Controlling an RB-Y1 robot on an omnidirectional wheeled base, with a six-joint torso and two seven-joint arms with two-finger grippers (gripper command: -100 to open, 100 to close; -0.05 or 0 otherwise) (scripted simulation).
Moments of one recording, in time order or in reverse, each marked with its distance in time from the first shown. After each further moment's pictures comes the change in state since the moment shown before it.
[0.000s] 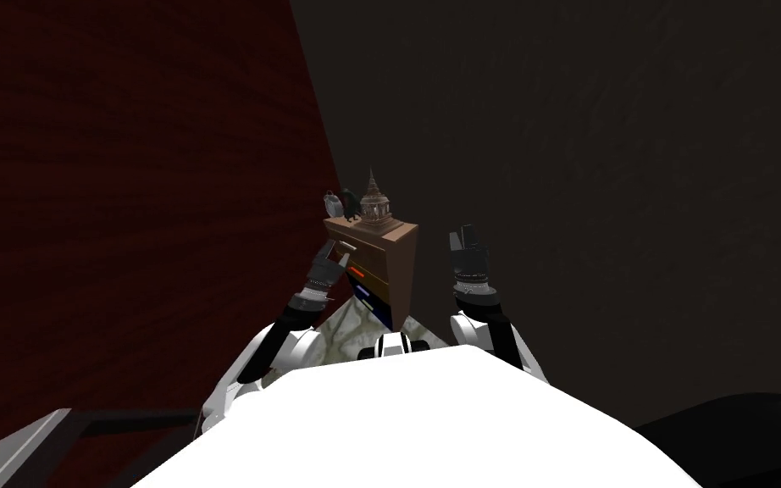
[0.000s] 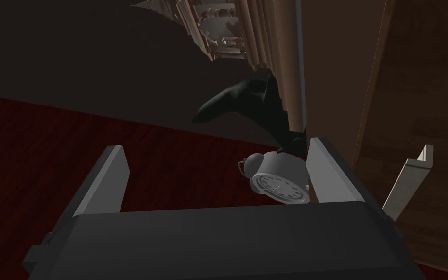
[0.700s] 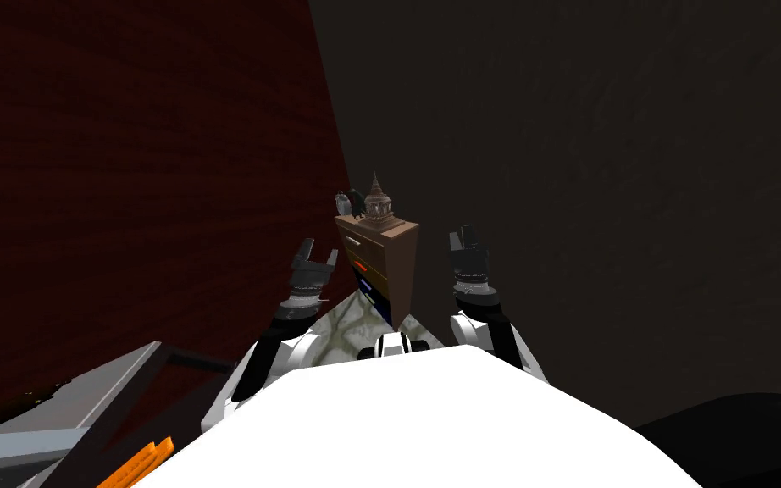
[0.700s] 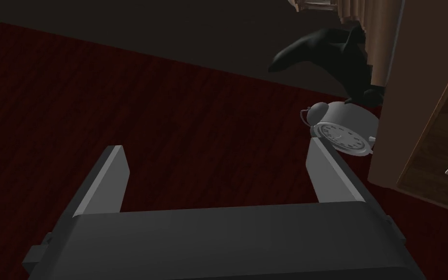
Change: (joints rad) left arm 0.066 -0.124 0.046 0.002 0.032 -0.195 -0.060; right arm 0.000 0.000 0.000 0.000 0.000 0.000 0.000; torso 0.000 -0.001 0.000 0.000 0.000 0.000
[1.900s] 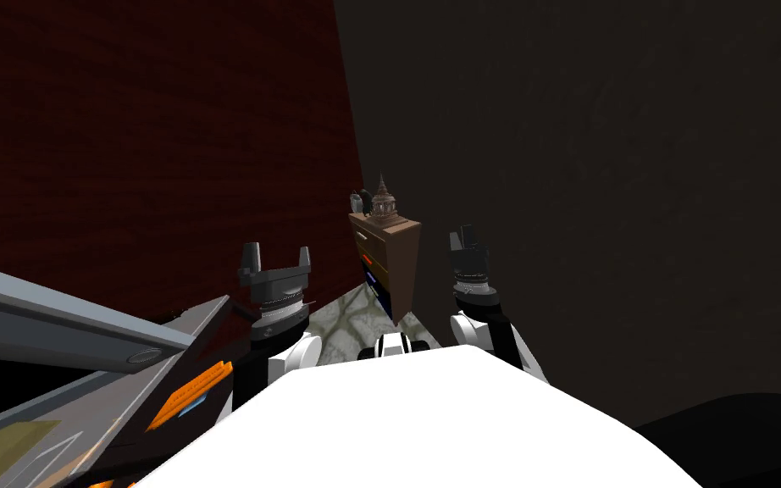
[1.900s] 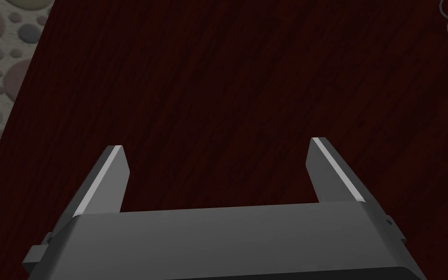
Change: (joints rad) left arm 0.087 -0.236 0.066 -0.017 0.045 -0.233 -0.072; right arm 0.000 0.000 0.000 0.000 0.000 0.000 0.000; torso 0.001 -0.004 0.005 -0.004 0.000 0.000
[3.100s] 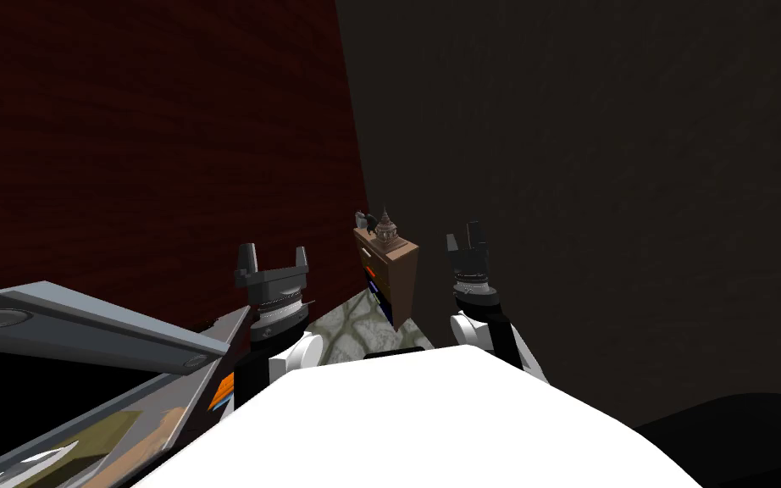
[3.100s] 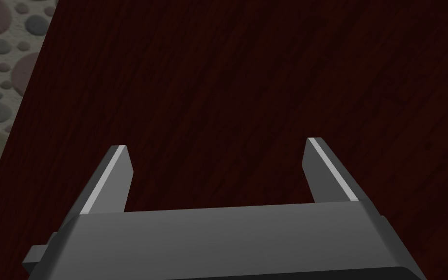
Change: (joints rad) left arm 0.001 -0.037 0.005 0.000 0.003 -0.010 -0.003; right arm 0.000 0.000 0.000 0.000 0.000 0.000 0.000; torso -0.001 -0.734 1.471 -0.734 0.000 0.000
